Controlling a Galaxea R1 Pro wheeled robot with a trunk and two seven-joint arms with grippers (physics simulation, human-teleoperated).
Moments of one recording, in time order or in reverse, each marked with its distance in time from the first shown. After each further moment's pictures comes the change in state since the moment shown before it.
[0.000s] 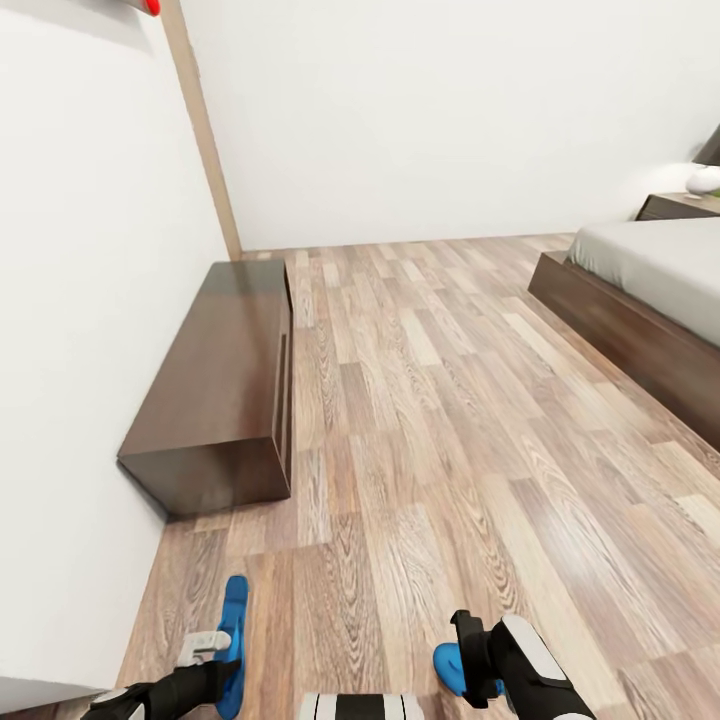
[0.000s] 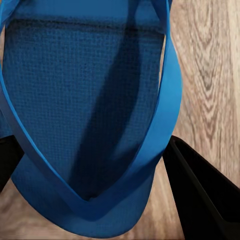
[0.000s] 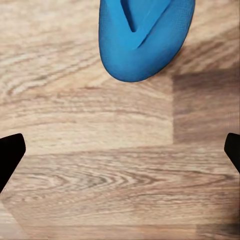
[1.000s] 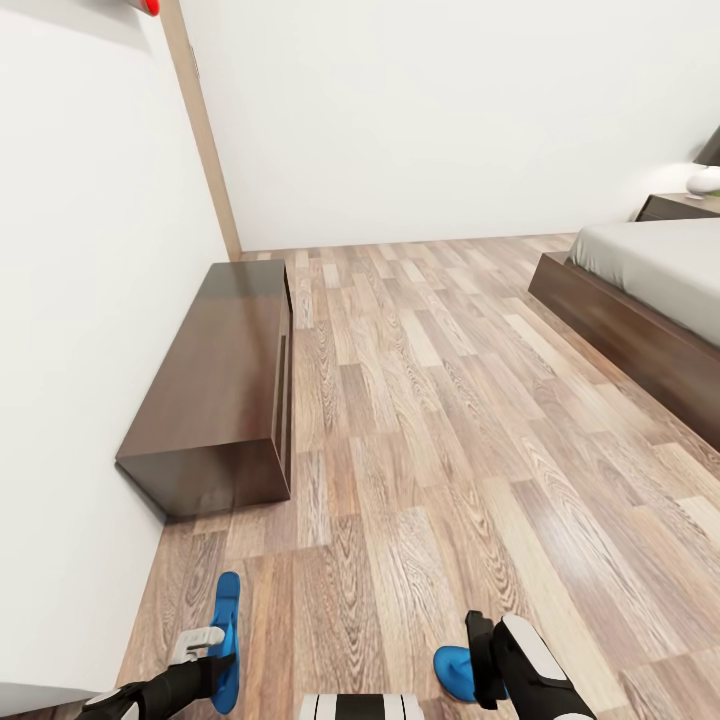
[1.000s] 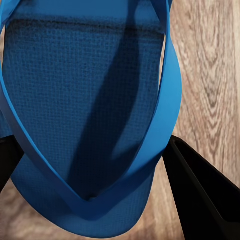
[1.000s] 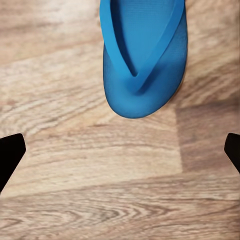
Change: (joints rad) left arm 0.000 0.008 0.059 -0.001 -0.002 -0.002 0.001; right arm 0.000 -0.001 -0.001 0.000 0.002 -0.143 -0.001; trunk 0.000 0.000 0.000
